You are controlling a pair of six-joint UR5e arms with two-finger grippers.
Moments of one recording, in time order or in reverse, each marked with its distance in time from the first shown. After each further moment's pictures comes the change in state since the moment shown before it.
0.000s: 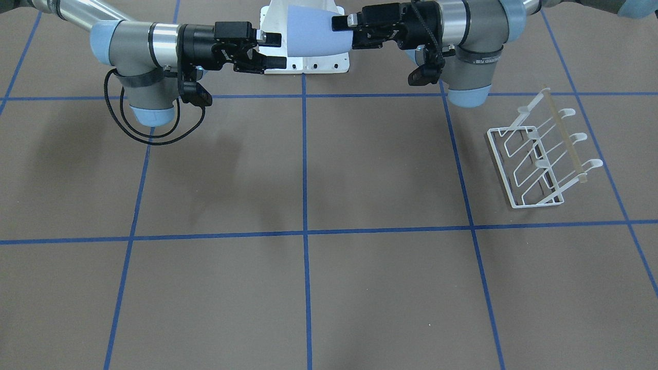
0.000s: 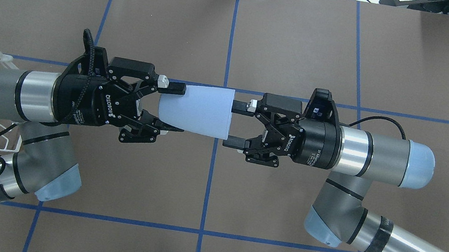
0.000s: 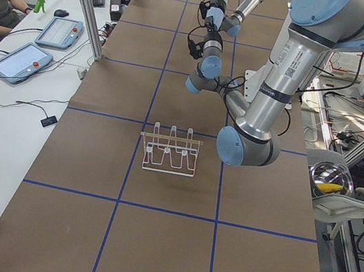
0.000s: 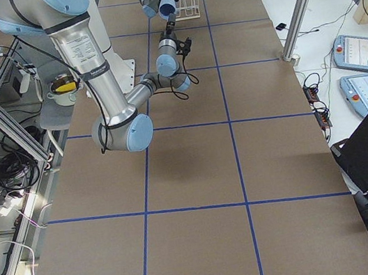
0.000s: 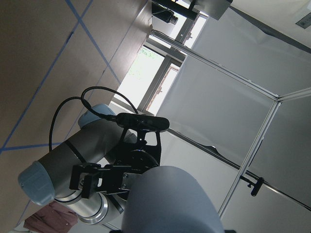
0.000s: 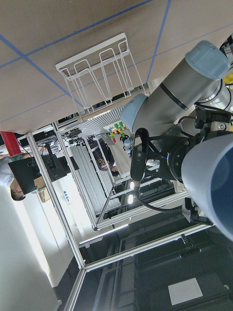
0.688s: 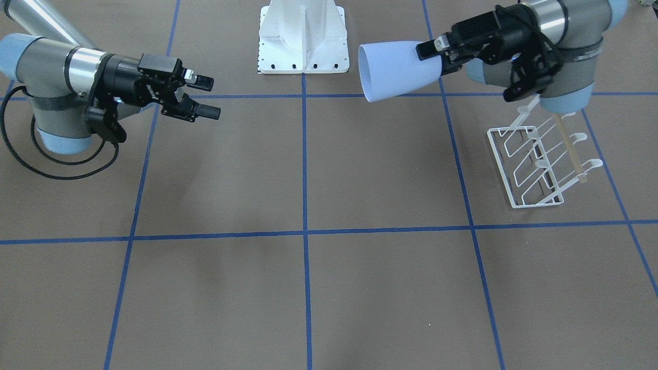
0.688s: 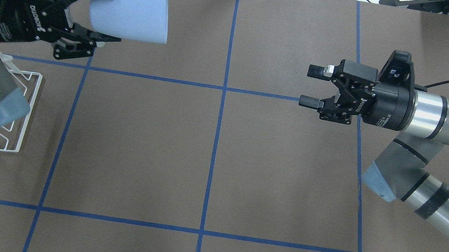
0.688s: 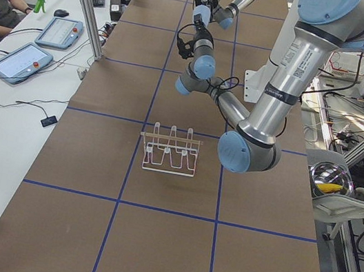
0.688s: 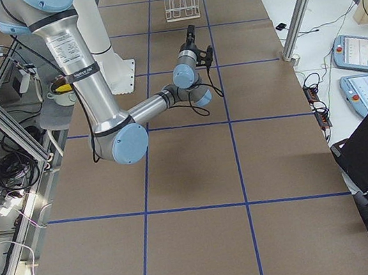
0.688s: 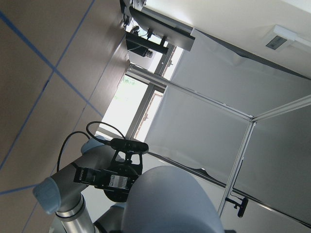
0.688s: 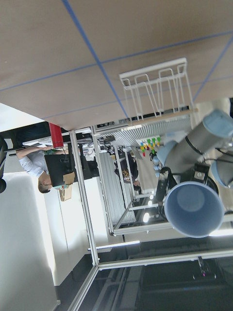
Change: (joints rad) left arm -0.372 0.091 -0.022 0.118 -0.171 0.044; right arm 0.275 -0.086 -0.082 0.000 0.172 -0.206
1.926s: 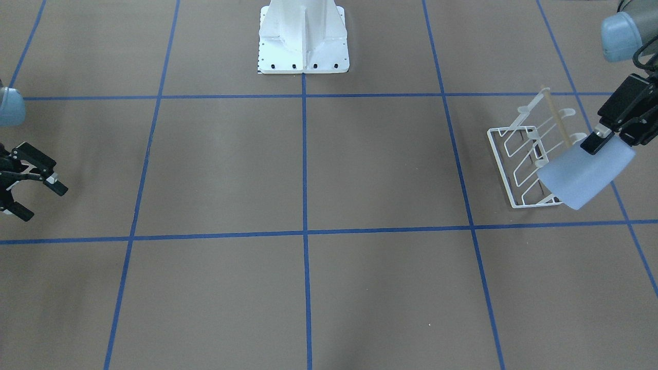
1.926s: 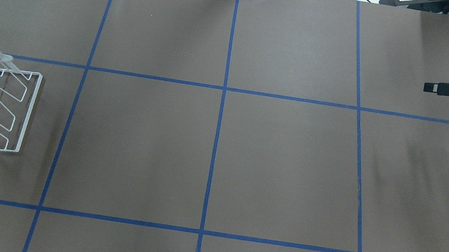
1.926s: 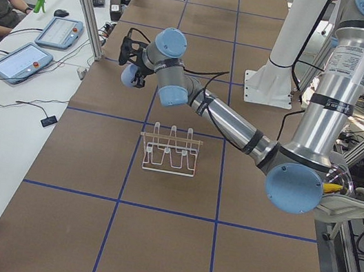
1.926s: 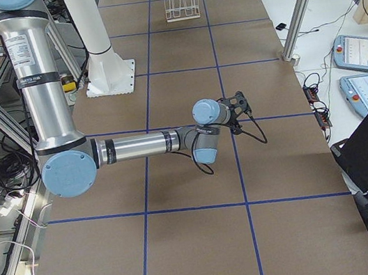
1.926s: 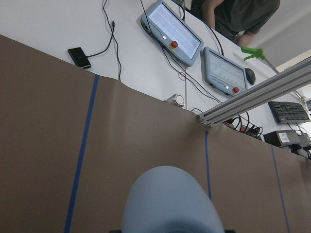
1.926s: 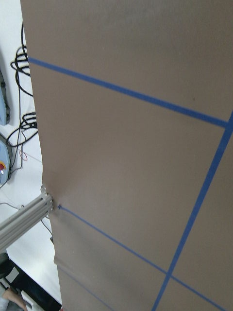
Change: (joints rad) left arm -0.348 0.182 -0.184 1.075 -0.239 1.328; right arm 0.368 -0.250 -0.025 -0.709 0.224 -1.209
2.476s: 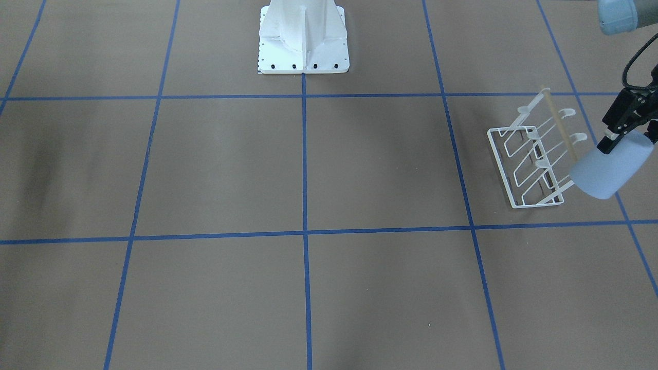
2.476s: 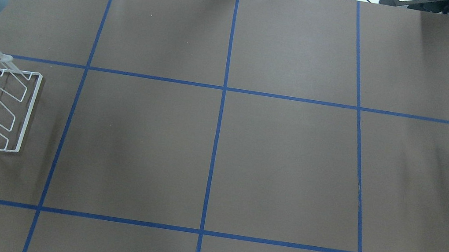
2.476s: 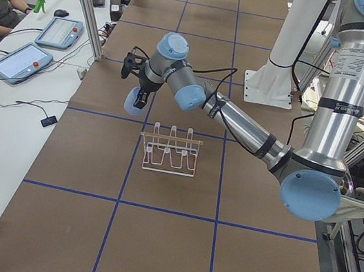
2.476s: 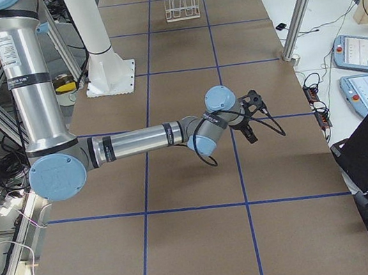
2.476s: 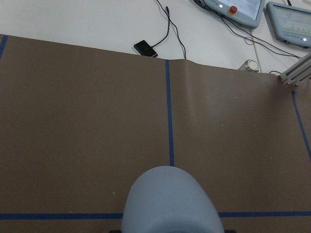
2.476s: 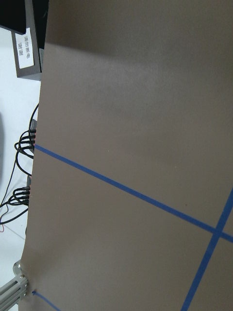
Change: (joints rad) left arm 0.007 0.059 -0.086 0.357 0.078 0.312; right arm 0.142 0.001 0.122 -0.491 0.042 -0.452
